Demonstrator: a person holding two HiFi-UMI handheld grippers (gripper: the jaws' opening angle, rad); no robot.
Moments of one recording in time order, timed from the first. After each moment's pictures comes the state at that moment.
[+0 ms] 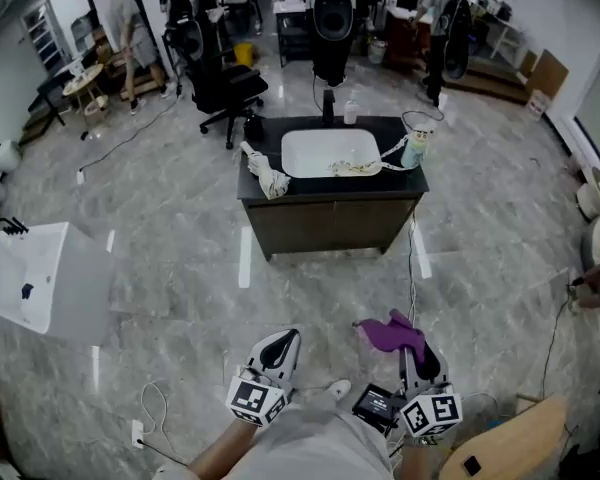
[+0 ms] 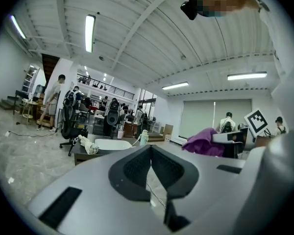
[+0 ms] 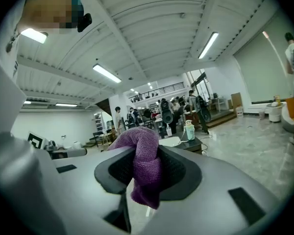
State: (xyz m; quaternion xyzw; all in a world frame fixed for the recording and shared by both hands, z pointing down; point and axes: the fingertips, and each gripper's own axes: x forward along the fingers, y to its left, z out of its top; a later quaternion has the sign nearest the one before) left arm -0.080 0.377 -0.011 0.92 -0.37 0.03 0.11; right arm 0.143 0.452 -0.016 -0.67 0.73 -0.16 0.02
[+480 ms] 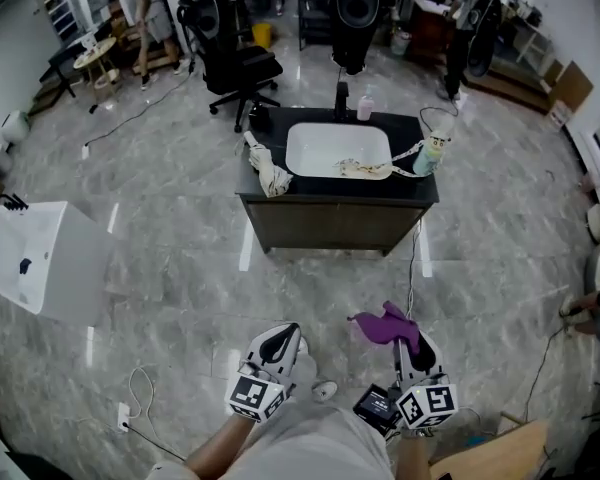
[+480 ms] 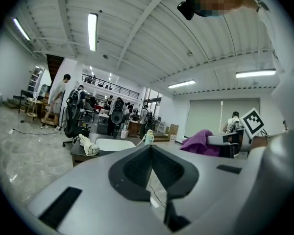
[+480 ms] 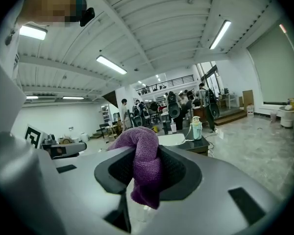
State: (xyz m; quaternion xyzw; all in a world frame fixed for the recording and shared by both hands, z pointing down) left arm -0.032 0.316 0.003 0.90 -0.41 0.03 0.12; right arm 0.185 0.358 0.002 -0.62 0.76 -0.17 -0.03
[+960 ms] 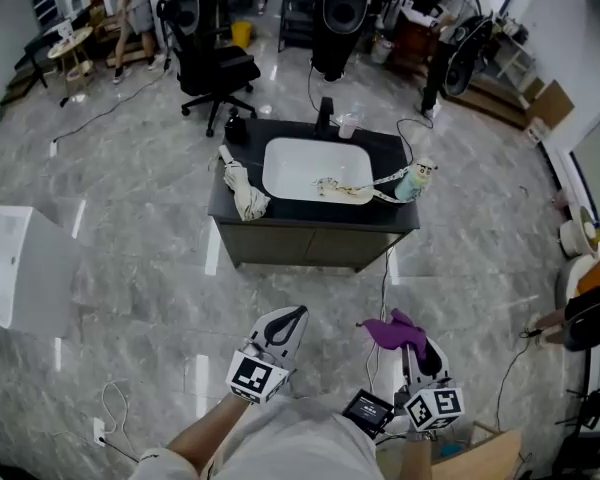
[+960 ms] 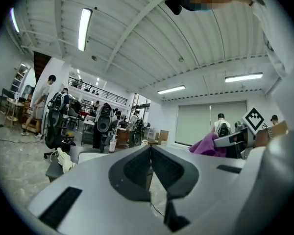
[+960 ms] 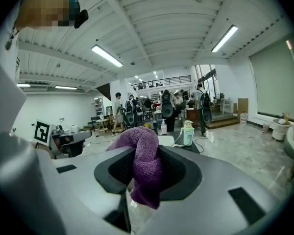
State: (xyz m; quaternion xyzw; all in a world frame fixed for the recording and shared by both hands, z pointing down) left arm 0.013 0.184 -0.010 0.94 -0.34 -0.01 0.08; right arm 0.231 0.279 -0.005 -0.65 0.74 -0.16 -0.08
